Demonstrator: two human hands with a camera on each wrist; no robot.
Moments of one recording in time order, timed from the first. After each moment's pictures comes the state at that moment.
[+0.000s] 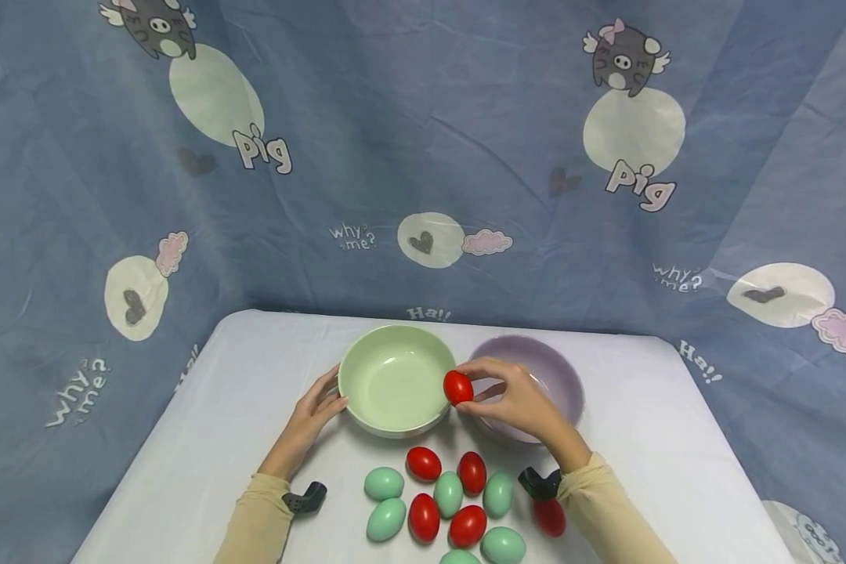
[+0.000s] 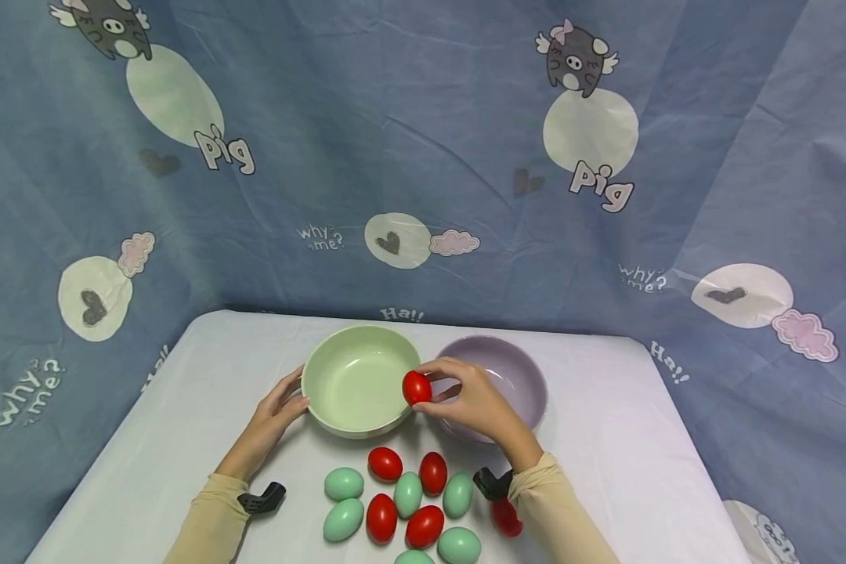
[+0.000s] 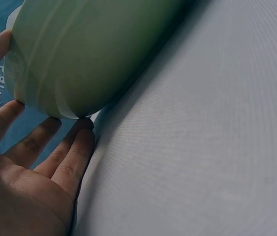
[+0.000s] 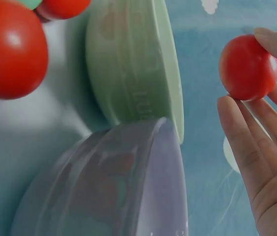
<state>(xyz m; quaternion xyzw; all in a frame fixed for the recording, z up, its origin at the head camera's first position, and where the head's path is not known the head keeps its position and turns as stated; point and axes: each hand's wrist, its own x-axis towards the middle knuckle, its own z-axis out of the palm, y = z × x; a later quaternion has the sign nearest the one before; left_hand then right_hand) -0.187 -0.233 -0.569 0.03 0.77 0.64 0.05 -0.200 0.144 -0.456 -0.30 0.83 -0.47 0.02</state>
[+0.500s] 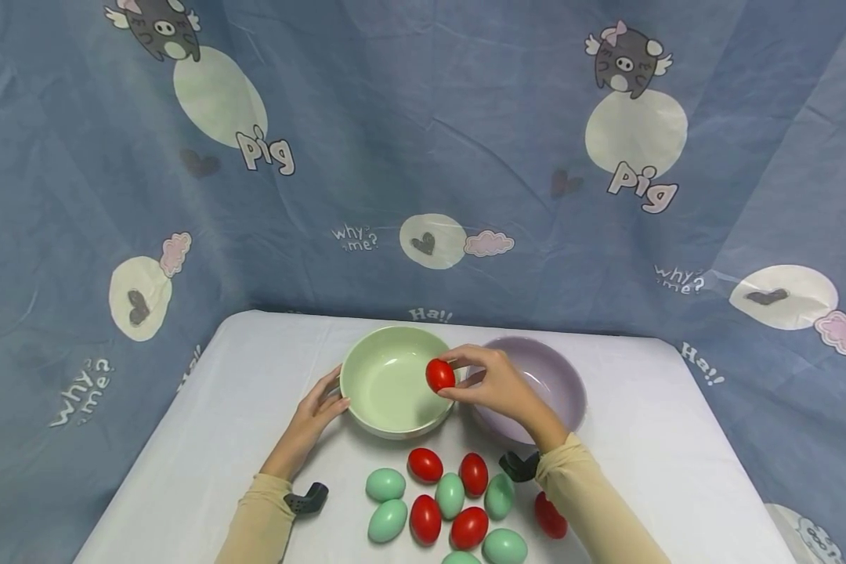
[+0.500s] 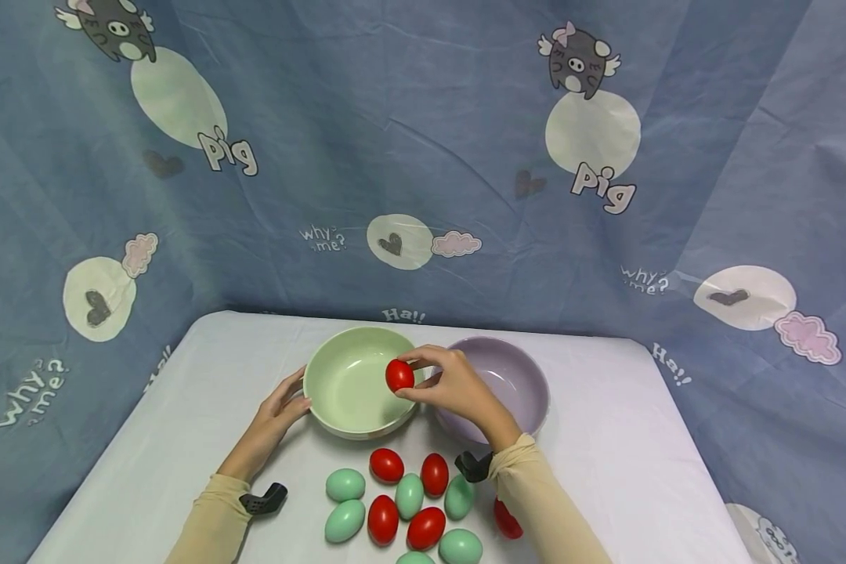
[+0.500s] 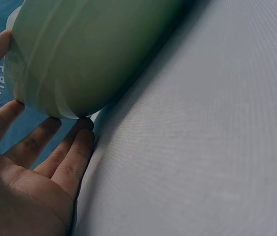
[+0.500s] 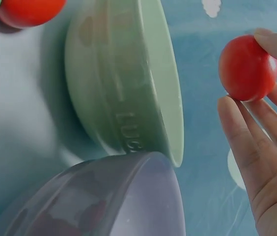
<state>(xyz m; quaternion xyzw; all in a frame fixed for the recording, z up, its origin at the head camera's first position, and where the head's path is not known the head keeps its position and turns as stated) -0.186 -0.232 -0.569 0.02 0.77 0.64 0.05 -0.226 0.115 -0.452 -0.30 0.82 -0.48 0.03</state>
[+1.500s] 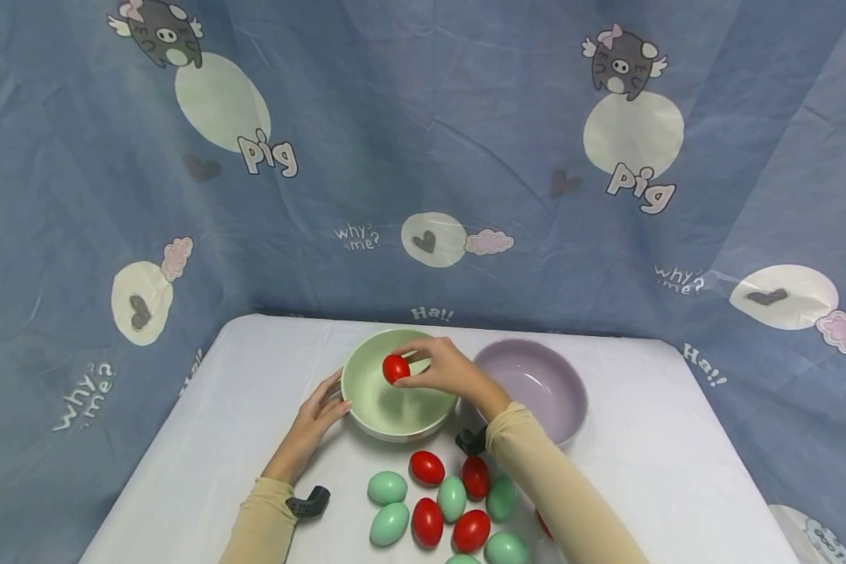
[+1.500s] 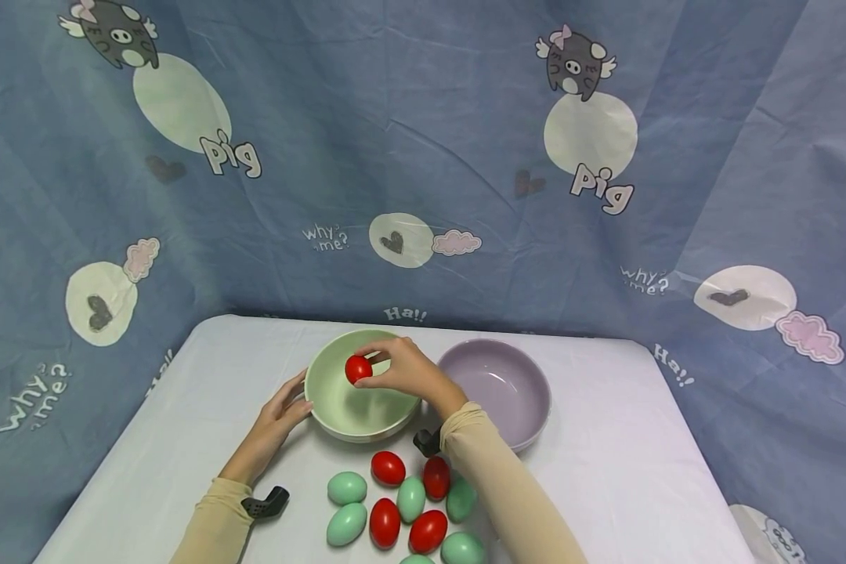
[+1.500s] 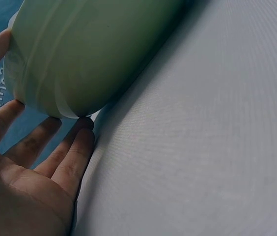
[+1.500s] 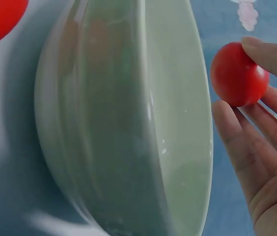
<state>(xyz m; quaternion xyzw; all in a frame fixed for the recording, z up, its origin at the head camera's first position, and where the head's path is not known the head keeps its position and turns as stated) -0.181 -0.231 -0.571 0.02 0.76 0.65 0.06 -0.263 0.047 -0.458 -0.34 0.83 -0.43 0.11</state>
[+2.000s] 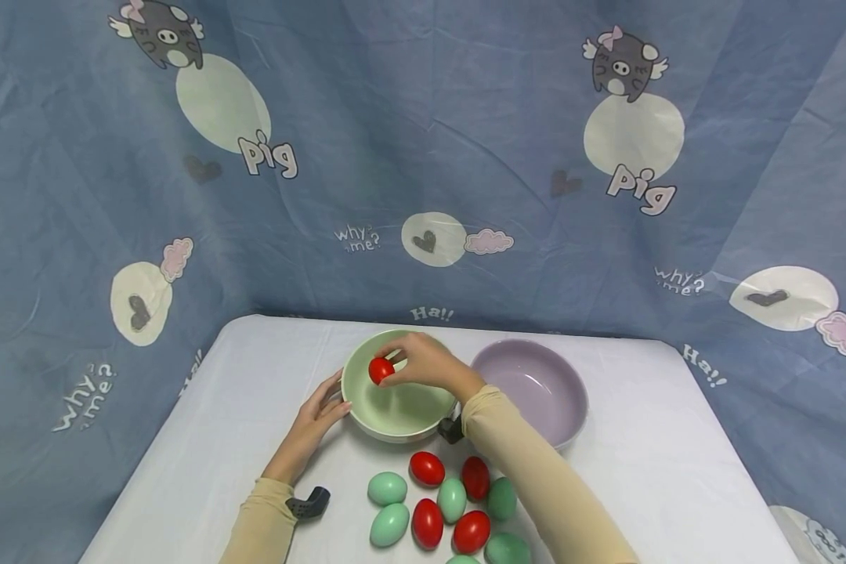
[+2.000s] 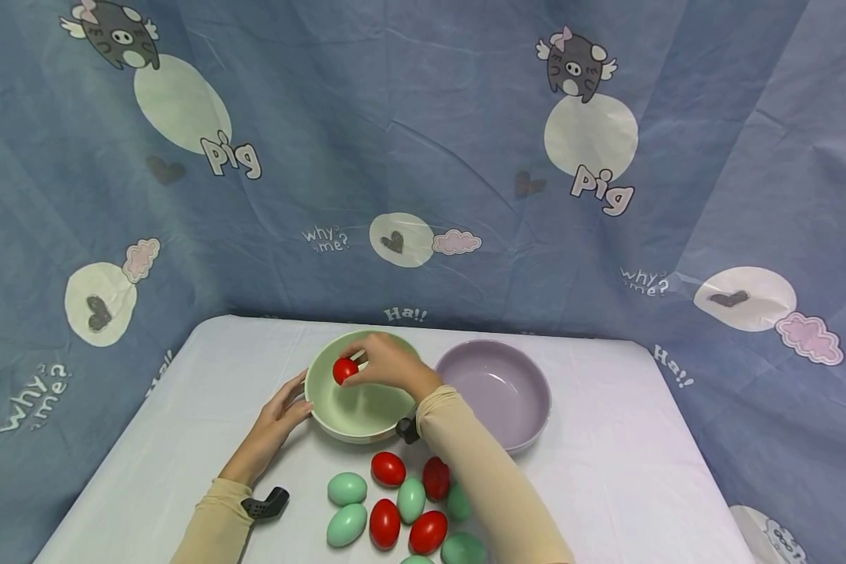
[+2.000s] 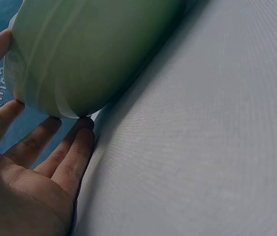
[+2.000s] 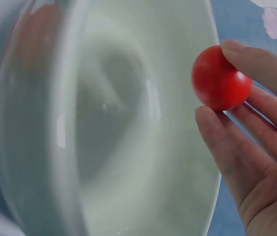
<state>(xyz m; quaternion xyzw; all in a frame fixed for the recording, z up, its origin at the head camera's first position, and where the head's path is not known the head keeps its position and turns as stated) -0.182 -0.231 -0.572 0.01 0.77 0.64 0.06 -0.283 0.012 -0.458 -0.37 0.87 -0.30 0.11</state>
